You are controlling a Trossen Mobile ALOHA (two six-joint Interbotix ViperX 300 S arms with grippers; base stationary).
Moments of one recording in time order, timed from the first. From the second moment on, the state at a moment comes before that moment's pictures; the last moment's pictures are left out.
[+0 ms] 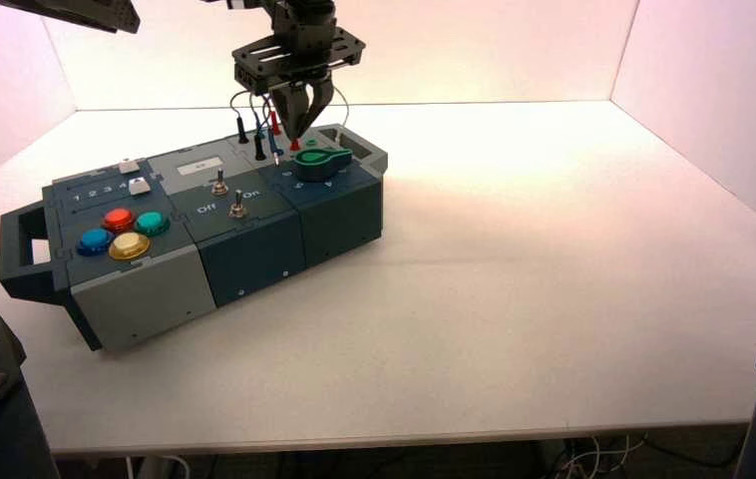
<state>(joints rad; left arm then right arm) -0.32 -0.92 1.10 -0.13 0.59 0.17 0.79 0.57 -0.13 -0.01 0.80 -0.06</state>
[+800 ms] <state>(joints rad) -0.32 -0.92 1.10 -0.13 0.59 0.17 0.78 0.51 -0.15 -0.06 0.82 -0.06</state>
